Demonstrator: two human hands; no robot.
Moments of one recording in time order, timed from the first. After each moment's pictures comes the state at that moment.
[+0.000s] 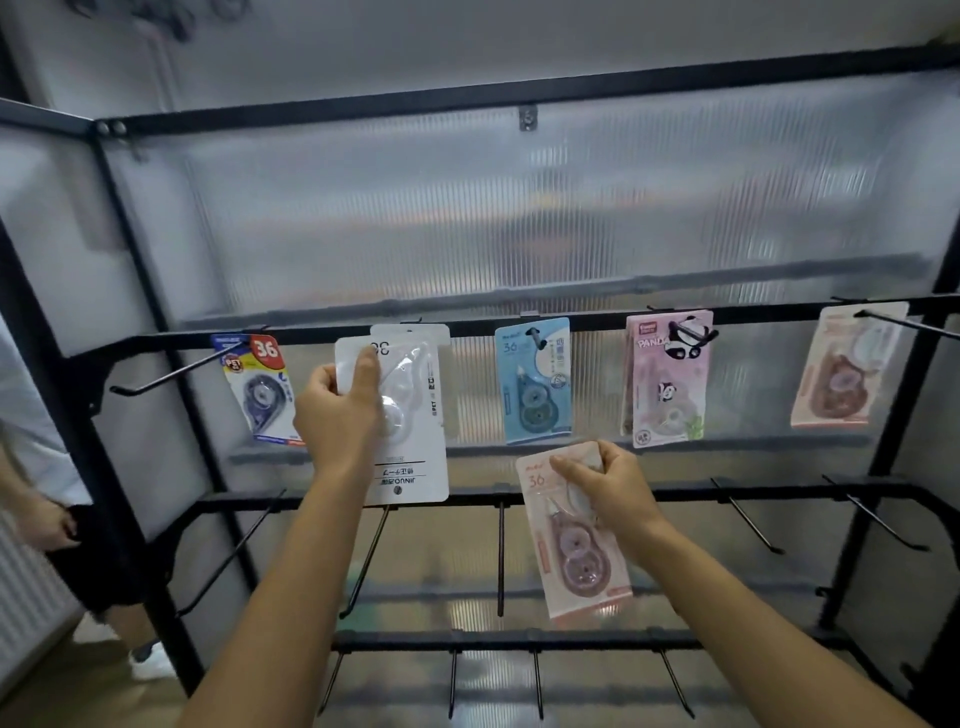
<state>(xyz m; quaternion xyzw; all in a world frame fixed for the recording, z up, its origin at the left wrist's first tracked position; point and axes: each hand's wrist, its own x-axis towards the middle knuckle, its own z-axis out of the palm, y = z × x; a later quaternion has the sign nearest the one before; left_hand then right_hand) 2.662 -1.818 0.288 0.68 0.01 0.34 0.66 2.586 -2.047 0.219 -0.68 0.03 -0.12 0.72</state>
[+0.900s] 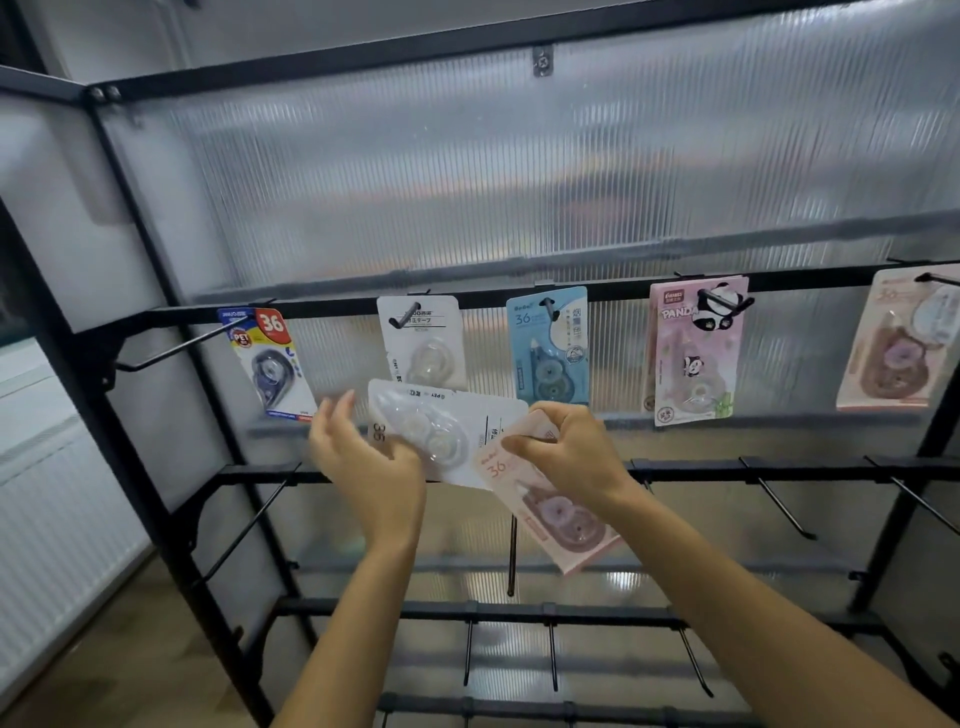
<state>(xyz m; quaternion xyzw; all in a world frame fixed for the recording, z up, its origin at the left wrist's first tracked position) 2.636 -1.839 0.221 0.73 0.03 0.43 0.53 2.606 -2.014 0.238 -0.83 -0.08 -0.15 0.53</state>
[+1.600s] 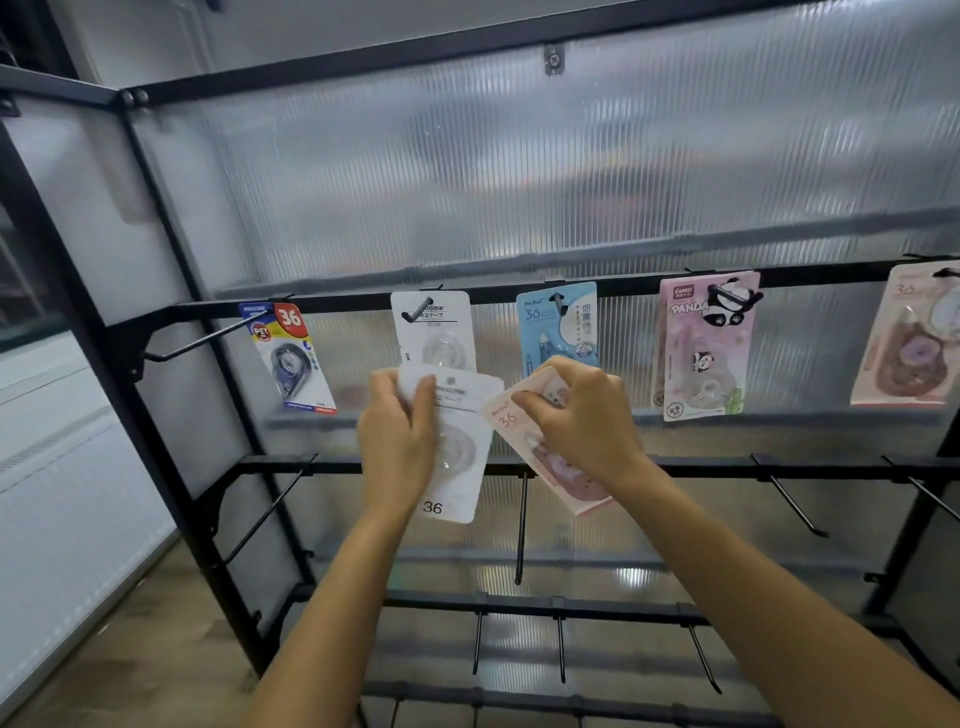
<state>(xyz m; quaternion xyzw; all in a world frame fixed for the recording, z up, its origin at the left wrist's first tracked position) 2.633 -1.834 0.245 0.79 -0.11 0.38 0.48 2.599 -2.010 0.266 -0.86 -0.08 -0.33 0.39</state>
